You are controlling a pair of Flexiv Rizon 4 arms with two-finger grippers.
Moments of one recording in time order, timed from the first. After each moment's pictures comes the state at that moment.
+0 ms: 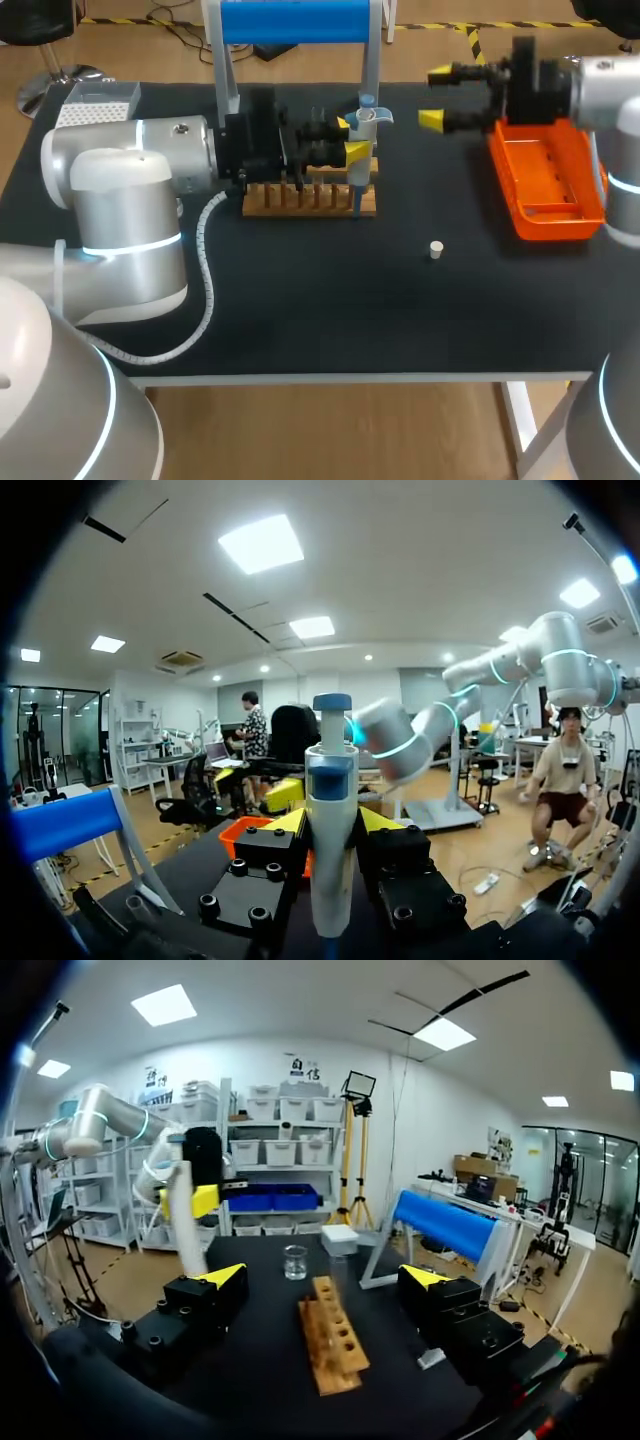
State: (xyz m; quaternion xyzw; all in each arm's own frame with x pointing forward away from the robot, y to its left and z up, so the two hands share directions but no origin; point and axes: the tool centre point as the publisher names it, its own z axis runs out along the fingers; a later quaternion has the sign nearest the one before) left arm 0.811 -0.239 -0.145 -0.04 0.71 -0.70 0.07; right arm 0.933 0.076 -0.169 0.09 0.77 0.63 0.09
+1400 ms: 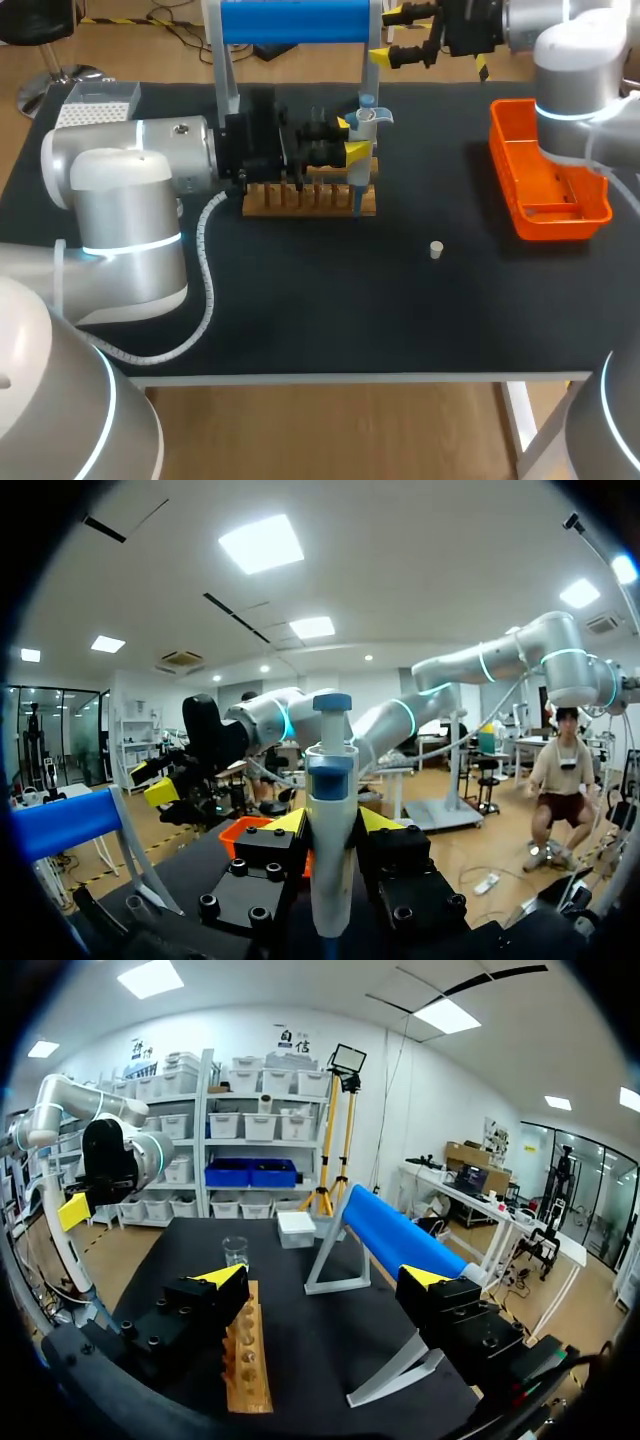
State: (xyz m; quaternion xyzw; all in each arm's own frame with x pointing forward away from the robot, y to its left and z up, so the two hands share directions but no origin) left arm 0.811 -0.239 -0.145 -0.04 0.71 -0.70 0.07; right arm 1.059 0.131 -0.163 0.08 0.80 0.58 0.11
